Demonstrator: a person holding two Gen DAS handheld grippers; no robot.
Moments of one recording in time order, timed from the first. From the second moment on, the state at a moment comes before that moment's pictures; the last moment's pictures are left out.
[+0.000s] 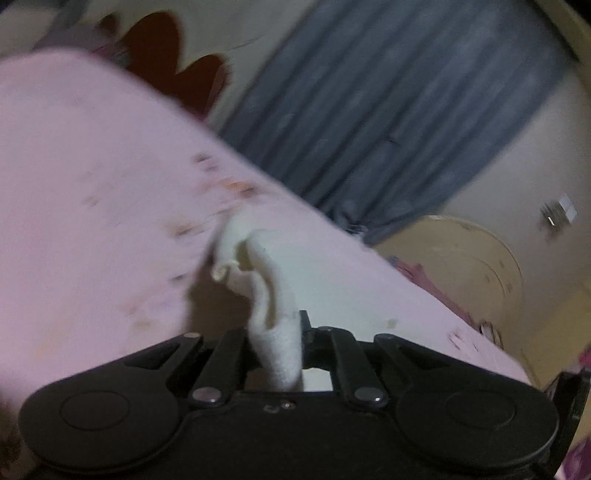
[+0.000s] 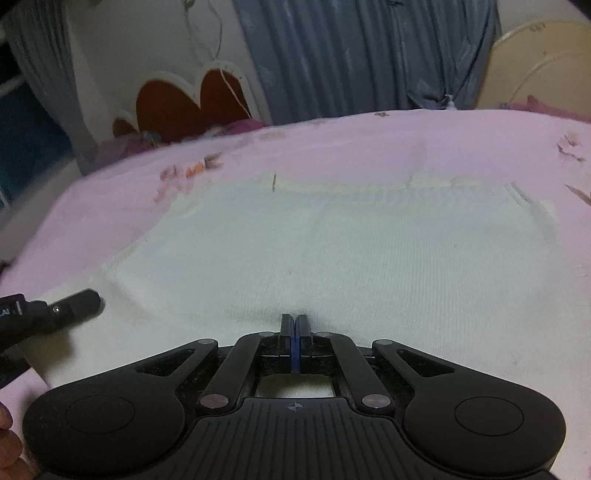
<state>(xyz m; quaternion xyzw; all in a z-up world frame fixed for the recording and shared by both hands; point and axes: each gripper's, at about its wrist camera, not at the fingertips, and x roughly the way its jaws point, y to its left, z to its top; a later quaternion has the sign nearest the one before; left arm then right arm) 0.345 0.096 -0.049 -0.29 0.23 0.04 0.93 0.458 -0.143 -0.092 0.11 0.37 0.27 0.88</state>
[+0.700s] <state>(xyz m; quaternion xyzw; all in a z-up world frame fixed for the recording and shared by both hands) 0.380 -0.138 -0.054 -0.11 0.41 -0.22 0.88 0.434 -0.378 -0.064 0.21 0.35 0.13 0.90</state>
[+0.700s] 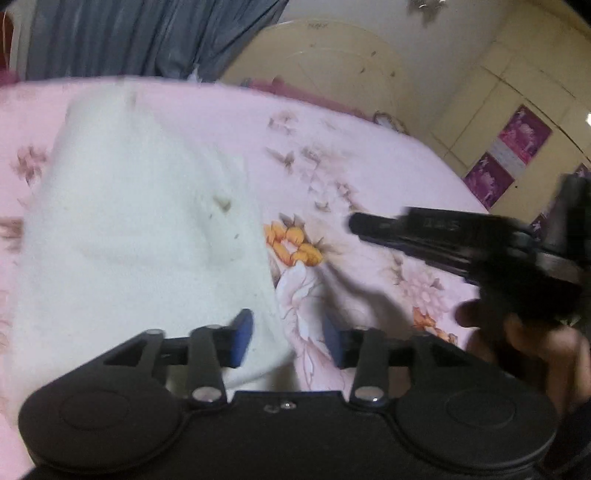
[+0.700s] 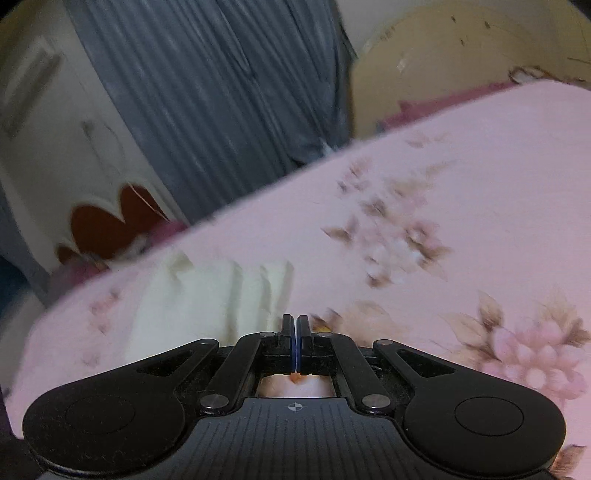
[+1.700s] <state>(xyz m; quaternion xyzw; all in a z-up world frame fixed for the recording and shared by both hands) 0.438 0.005 -0.071 -0.15 0.38 -0.14 0.90 0.498 -0.264 -0.092 0.17 0.42 0.28 0.85</state>
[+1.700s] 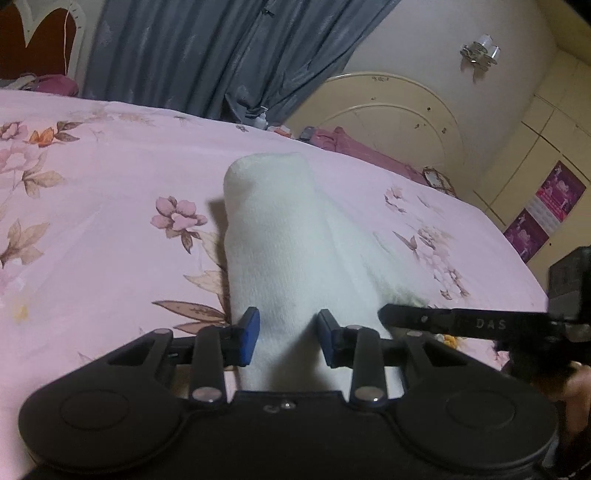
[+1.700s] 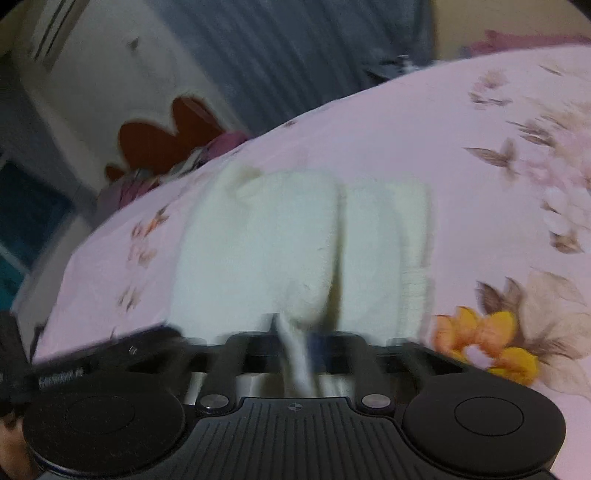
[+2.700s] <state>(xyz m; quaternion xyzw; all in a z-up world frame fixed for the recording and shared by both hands) 0.468 -0.018 -0.049 -0.07 0.34 -0.22 0.91 0.450 -0.314 -0.056 0.17 0.34 0.15 0.91</state>
